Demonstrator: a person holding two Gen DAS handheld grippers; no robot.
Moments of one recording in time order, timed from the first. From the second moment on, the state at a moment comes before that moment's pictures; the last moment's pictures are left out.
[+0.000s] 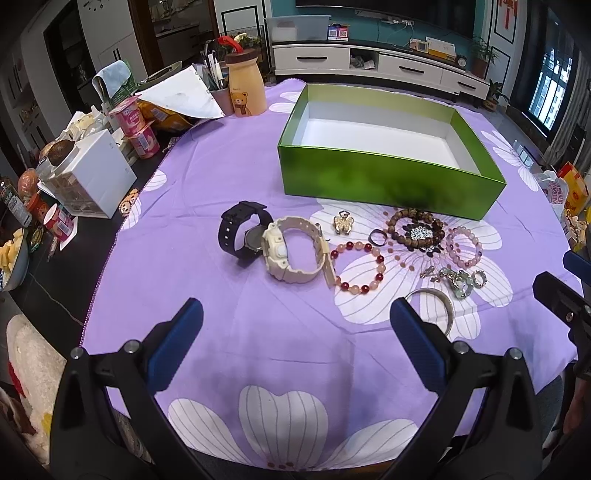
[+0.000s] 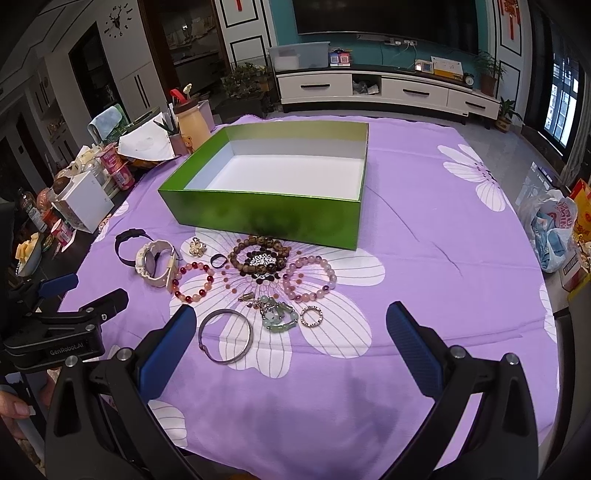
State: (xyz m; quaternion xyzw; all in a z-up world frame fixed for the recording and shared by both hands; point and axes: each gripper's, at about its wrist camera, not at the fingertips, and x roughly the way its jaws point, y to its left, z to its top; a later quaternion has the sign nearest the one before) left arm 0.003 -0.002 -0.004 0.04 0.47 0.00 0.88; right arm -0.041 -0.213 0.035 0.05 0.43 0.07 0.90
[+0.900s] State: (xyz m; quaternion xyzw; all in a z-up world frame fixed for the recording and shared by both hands) left arm 0.004 0.002 -0.008 0.04 0.47 -0.01 0.88; right arm -0.036 -0.209 0.032 0.06 0.43 0.08 0.90
